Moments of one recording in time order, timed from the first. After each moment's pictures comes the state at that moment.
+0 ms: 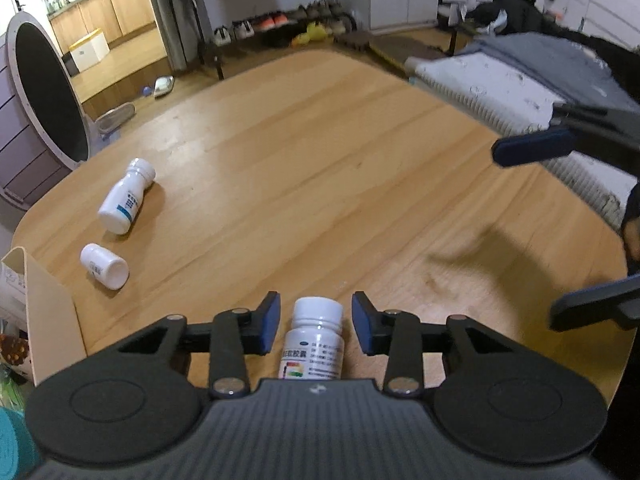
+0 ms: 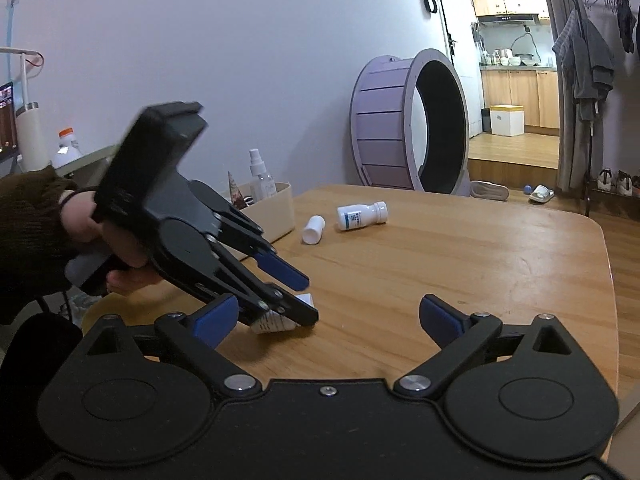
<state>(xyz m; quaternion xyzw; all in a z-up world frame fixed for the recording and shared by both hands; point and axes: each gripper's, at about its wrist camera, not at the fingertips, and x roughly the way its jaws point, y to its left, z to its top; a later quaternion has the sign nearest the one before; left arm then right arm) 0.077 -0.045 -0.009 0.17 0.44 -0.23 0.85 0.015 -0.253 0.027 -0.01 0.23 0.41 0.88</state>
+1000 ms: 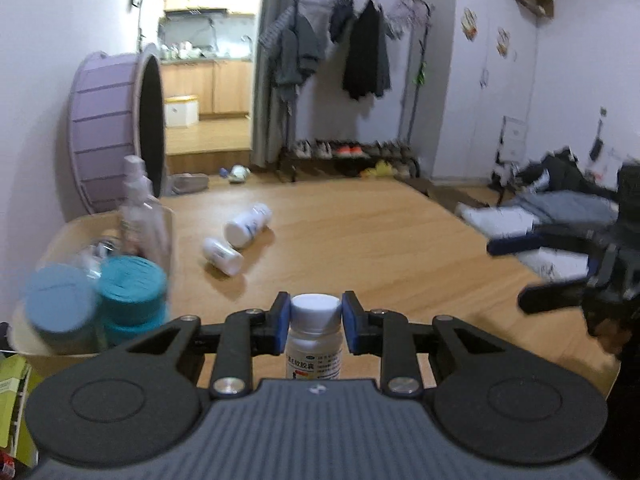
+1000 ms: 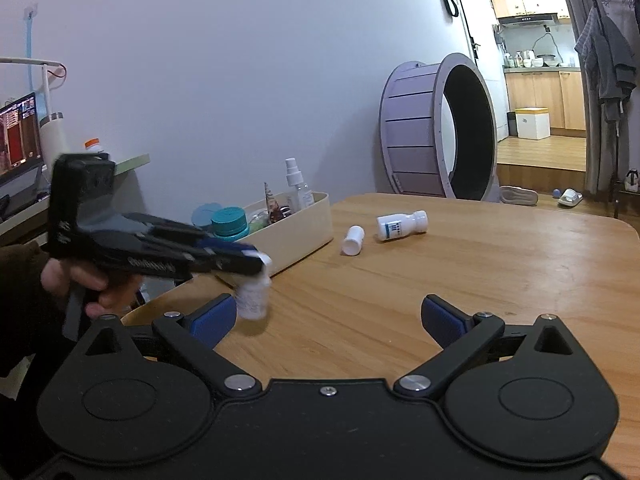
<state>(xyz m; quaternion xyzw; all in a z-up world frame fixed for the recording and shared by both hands) -0.030 0.065 0.027 0.01 0.25 -0.15 0.96 0.009 -0.229 0.028 0.01 0.22 0.45 0.86</state>
